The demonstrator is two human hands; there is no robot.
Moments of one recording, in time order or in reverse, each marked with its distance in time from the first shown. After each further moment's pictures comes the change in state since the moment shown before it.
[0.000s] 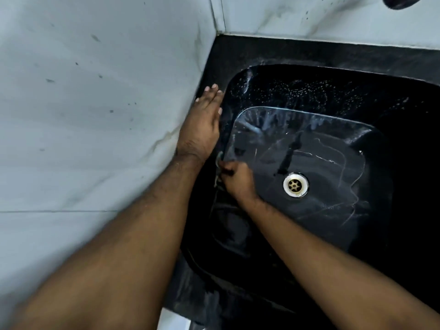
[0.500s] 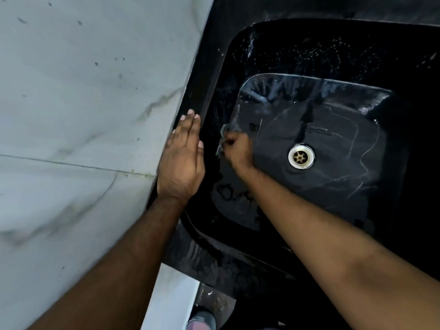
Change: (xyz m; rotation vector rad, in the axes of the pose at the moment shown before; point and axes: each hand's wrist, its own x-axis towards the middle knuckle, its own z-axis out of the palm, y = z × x) left_hand -0.139 0.001 -0.013 0.249 -0.060 -0.113; right_hand 0.007 0.009 0.019 0.052 0.089 0.048
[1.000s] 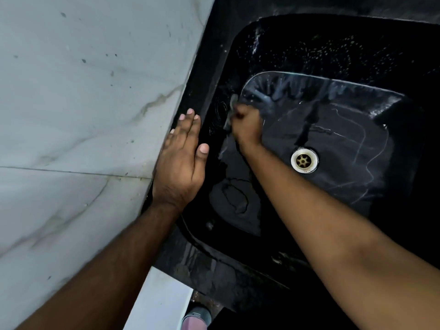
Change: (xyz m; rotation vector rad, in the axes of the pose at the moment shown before) left_hand -0.003 0.003 -0.001 -0.086 -0.004 -0.001; right_hand 0.061 -0.002 -0.007 -0.002 0.122 0.006
